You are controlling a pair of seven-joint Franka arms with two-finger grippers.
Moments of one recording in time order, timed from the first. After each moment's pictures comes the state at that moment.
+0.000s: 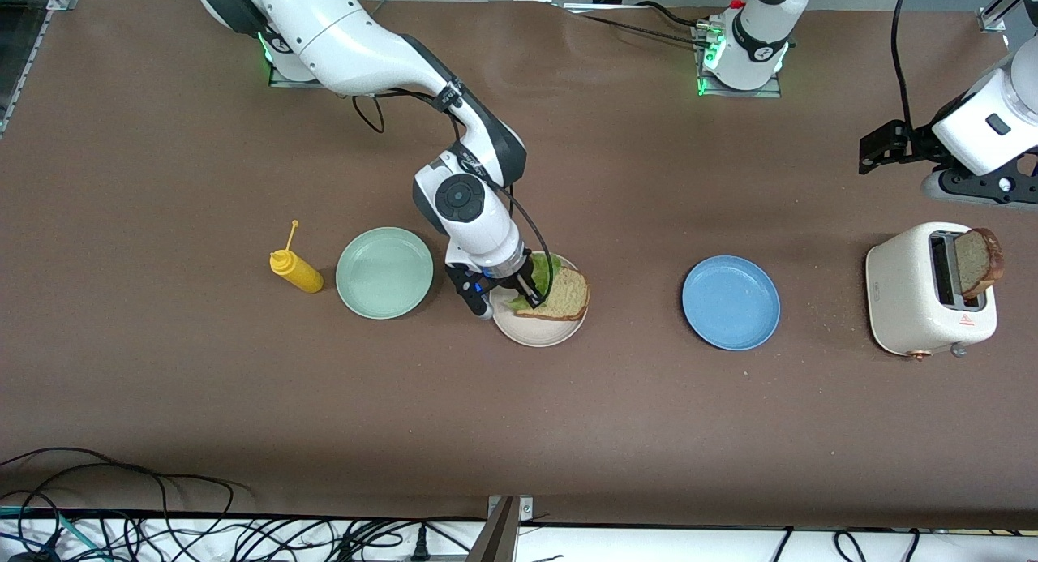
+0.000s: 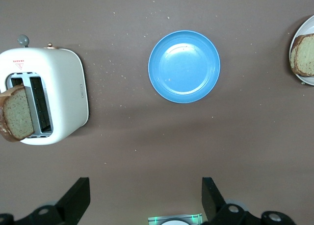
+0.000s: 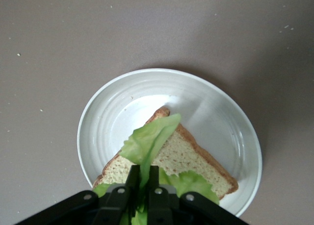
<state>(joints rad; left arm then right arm) -0.13 0.04 0.08 -1.56 0.04 1.45 0.08 0.62 0.89 0.13 -1.28 0.05 2.45 1.60</state>
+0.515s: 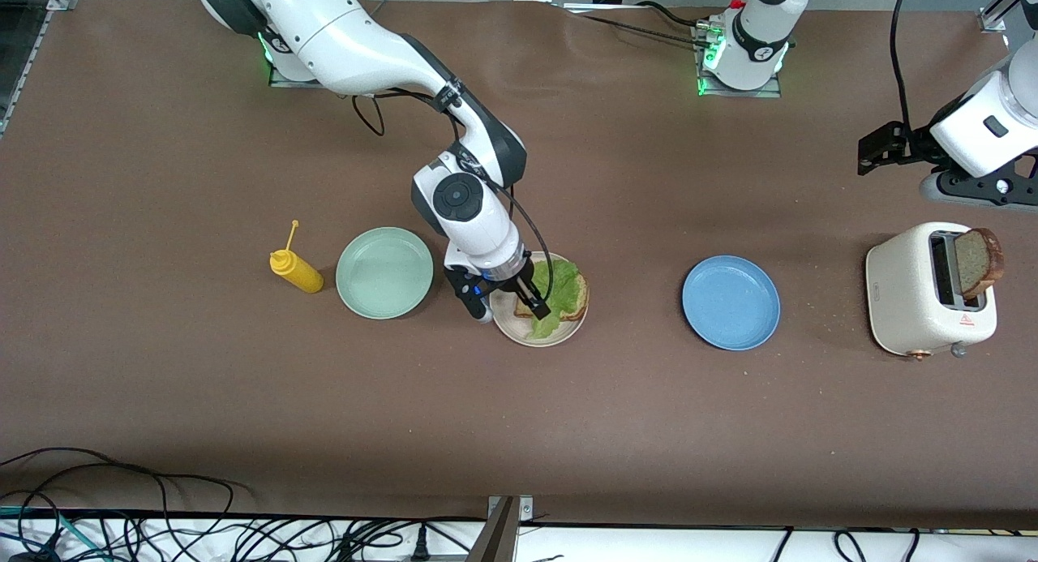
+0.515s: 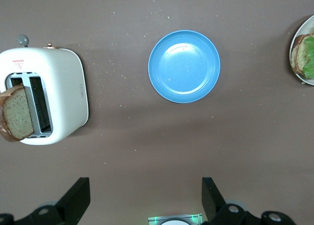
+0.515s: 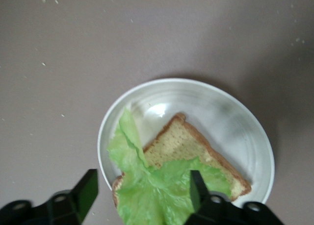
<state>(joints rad) -0.13 0.04 0.08 -1.56 0.04 1.45 0.08 0.62 0.89 0.10 -1.25 0.04 2.45 1.60</state>
